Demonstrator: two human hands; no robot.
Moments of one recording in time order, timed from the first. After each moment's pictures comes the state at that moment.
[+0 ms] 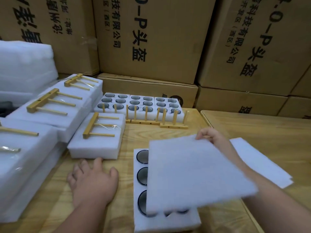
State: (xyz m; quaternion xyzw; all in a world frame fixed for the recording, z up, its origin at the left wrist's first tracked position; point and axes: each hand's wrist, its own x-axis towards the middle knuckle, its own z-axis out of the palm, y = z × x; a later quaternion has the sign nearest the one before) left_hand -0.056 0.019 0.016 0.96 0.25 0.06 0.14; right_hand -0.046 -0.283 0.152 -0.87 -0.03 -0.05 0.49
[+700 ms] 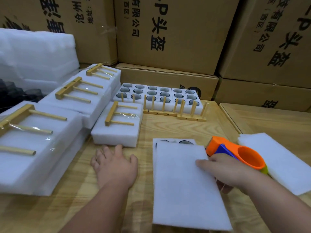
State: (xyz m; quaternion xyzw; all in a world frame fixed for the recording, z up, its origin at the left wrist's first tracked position) left_hand -0.054 0.021 0.012 0.96 0.24 0.07 0.14; right_hand -0.050 -0.267 0.099 -0.92 0.08 0.21 0.32
